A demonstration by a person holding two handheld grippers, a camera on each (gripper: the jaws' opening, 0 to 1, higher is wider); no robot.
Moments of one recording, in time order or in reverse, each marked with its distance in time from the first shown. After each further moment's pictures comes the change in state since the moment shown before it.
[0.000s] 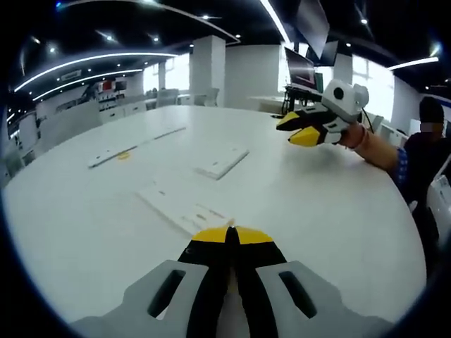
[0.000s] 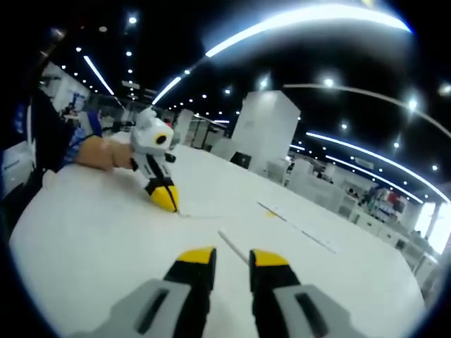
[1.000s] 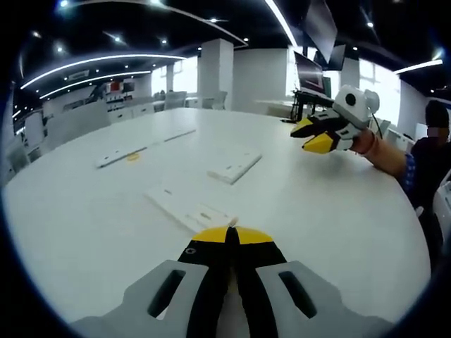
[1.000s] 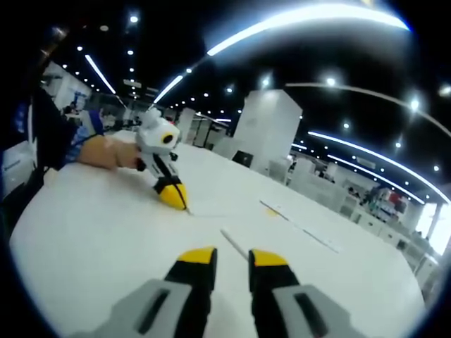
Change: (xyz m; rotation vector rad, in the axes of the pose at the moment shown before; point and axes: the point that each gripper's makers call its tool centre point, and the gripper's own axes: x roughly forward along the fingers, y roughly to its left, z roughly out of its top) left arm 0.005 0.019 0.007 -0.017 -0.024 0.043; right arm 0.001 0.003 -0.002 -0.005 0.009 0.011
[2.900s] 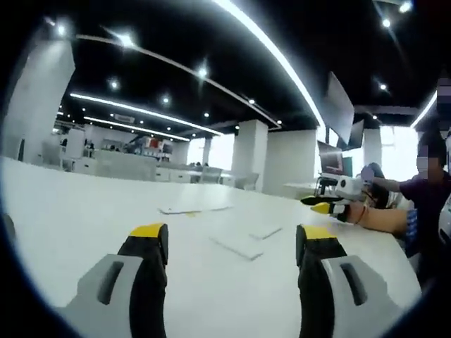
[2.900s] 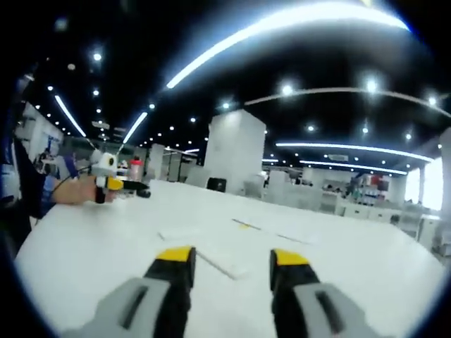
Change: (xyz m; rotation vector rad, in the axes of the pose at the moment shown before) left arm -0.134 0.048 0.028 -0.125 -0.508 0.170; right arm -0.023 -0.037 0.002 0.218 -0.174 -0.144
